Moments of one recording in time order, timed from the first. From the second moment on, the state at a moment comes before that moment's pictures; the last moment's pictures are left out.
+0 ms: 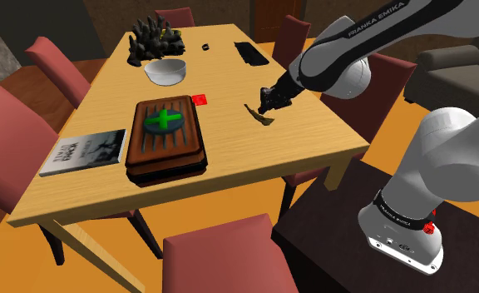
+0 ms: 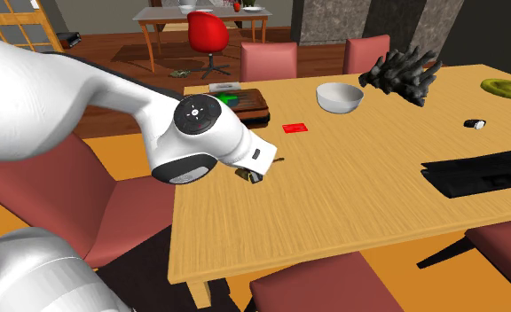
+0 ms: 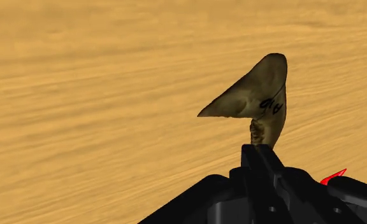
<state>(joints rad) 0.23 -0.50 -0.06 -2.85 0.64 2.98 0.08</state>
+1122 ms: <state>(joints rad) -0.15 -0.08 0.24 -2.22 0.14 2.14 0.39</state>
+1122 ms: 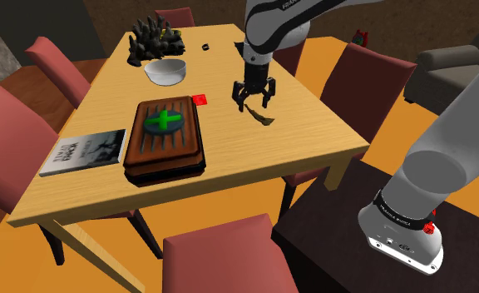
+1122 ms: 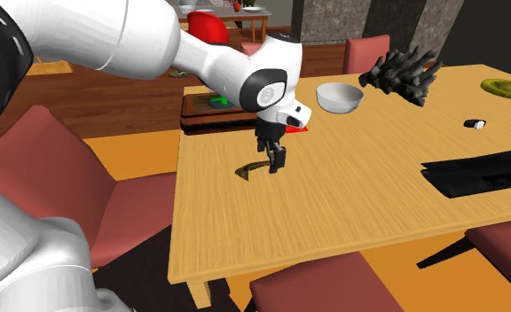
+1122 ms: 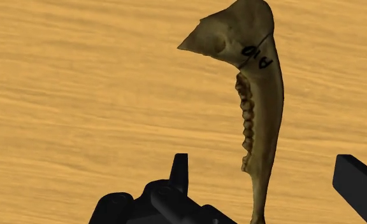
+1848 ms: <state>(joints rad) -0.16 -0.09 0.23 -2.22 0.13 2.14 0.39</state>
